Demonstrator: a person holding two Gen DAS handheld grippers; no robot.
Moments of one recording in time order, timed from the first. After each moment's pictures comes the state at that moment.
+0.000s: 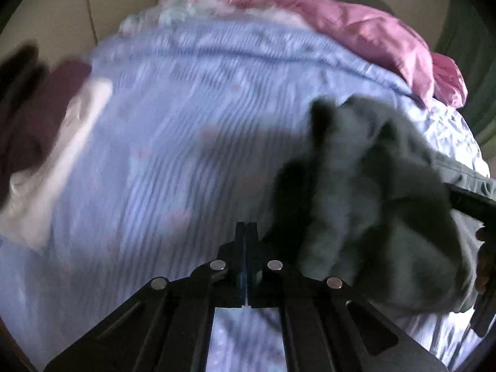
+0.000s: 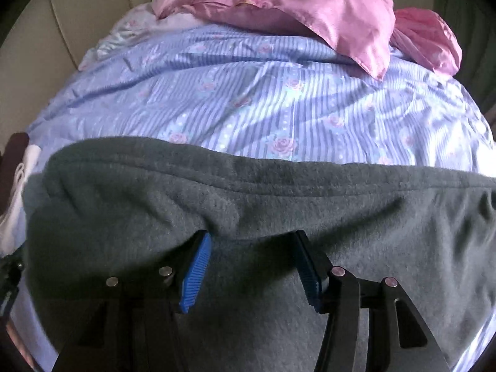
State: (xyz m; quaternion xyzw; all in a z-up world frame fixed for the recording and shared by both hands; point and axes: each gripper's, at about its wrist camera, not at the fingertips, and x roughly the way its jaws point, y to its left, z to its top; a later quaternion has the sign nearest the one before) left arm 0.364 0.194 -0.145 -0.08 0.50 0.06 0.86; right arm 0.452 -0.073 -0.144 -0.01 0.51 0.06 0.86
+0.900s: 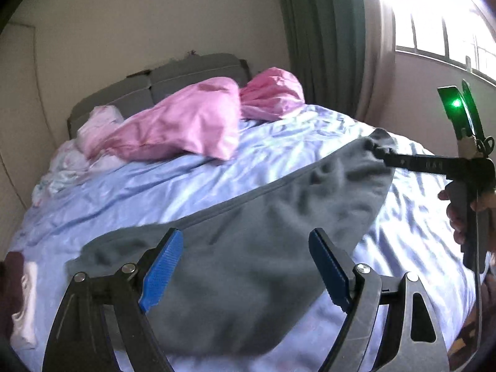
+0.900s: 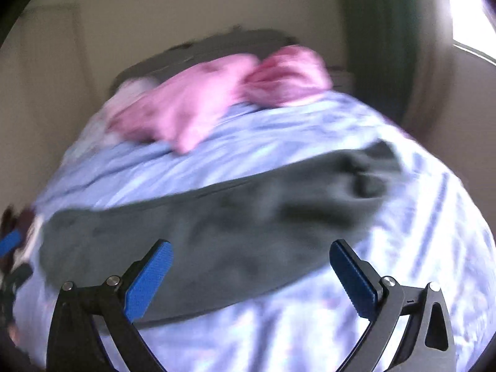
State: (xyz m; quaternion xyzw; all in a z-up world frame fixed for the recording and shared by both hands) left arm 0.299 -0.132 -0.030 0.12 0.29 -0.17 0.93; right arm 0.298 -0.379 -0.057 0.10 0.33 -0.04 0.94
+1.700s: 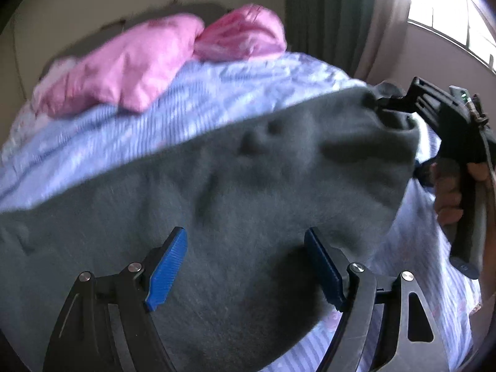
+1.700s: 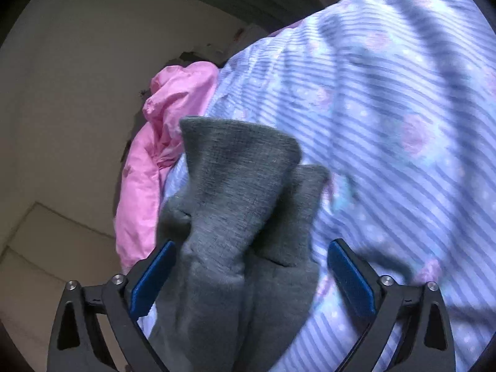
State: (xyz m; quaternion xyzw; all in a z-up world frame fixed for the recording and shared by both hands) left arm 0.392 -0.261 -0.151 0.08 0.42 -0.18 0.89; right arm 0.386 -0.575 -0.185 0.50 0.27 -0.03 0.82
